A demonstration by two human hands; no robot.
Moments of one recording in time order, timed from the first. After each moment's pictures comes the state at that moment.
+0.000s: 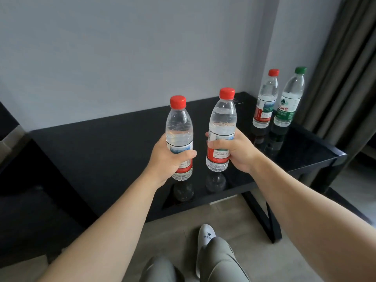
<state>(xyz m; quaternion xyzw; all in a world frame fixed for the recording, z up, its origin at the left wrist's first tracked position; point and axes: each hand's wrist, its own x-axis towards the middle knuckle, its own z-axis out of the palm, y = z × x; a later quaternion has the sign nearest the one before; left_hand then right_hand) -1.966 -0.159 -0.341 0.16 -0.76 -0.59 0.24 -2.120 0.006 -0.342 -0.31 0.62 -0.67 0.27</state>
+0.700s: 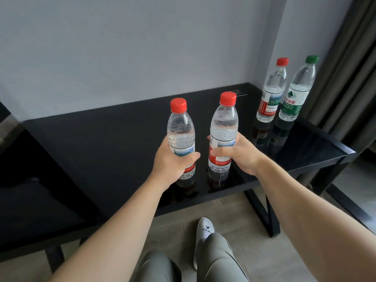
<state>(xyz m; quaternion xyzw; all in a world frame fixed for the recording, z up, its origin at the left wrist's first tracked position) -1.983 -0.152 -0.376 0.21 -0.76 -0.55 0.27 -2.137 0.009 -0.368 -0.34 0.67 -0.59 0.29</state>
